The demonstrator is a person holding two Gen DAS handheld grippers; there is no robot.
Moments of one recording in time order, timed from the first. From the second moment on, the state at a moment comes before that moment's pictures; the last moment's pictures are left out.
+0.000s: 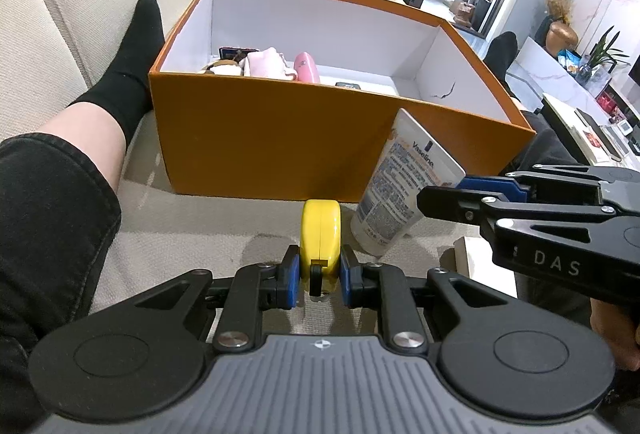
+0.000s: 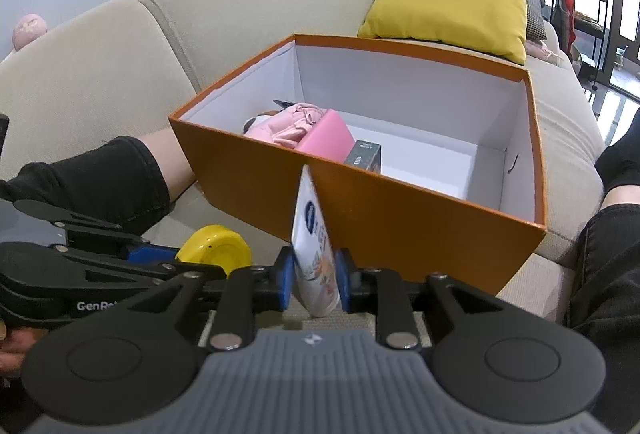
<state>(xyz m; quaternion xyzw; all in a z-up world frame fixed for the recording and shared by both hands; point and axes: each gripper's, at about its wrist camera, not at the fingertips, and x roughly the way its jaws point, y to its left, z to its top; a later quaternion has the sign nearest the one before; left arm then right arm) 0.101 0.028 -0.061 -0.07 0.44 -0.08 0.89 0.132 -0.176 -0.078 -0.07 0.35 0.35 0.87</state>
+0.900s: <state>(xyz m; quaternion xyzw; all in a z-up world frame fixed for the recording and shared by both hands) 0.113 0.034 0.012 -0.07 0.41 -0.15 0.90 0.144 -0.189 -0.002 -0.06 0.33 0.44 0.83</state>
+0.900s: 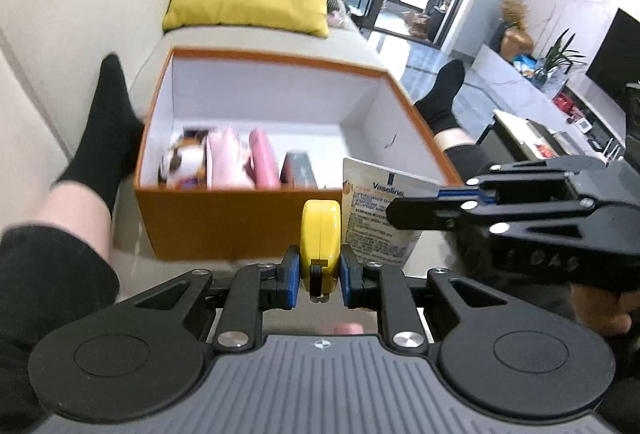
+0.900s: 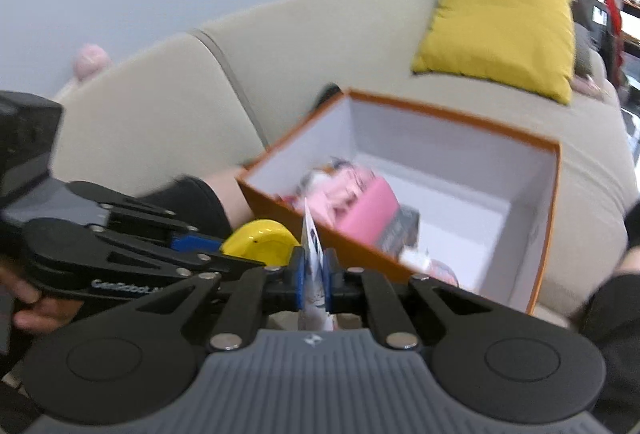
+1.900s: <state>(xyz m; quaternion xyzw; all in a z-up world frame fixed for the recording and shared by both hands) 0.257 0.103 0.024 -0.06 0.39 -0.09 0.91 0.342 -0.051 -0.050 -0.12 0.37 0.38 0.84</state>
